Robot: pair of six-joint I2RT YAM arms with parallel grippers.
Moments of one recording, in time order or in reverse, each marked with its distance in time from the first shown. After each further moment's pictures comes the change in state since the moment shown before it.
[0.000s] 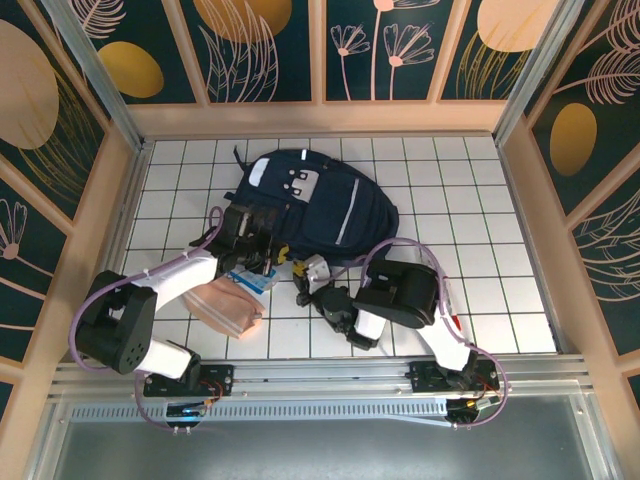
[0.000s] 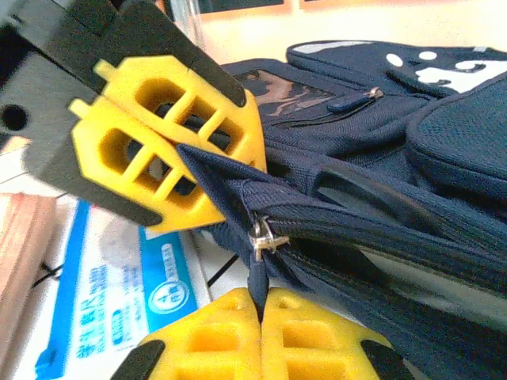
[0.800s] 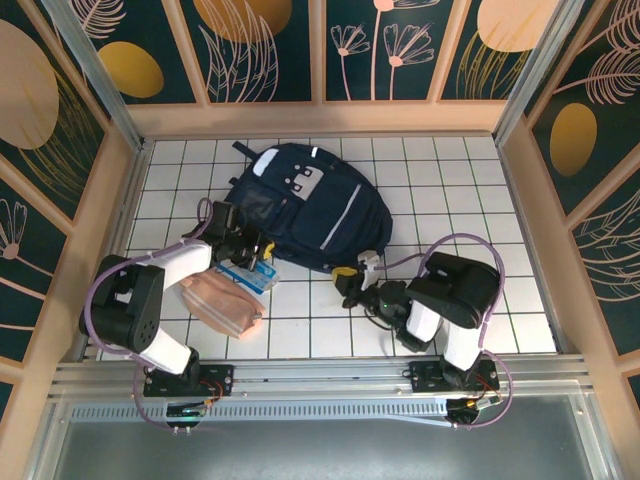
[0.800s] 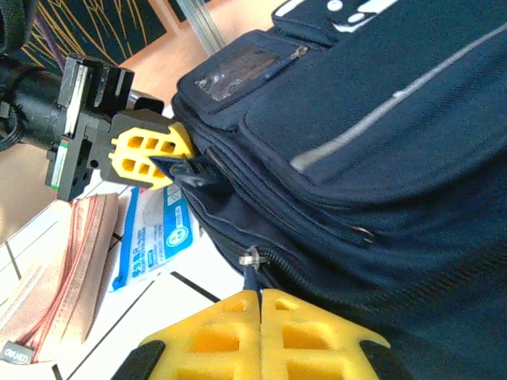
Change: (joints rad) left arm 0.139 0.116 0.035 -0.002 0.012 0.239; right arm -0.278 -0.290 -0.391 0.041 -0.401 0.290
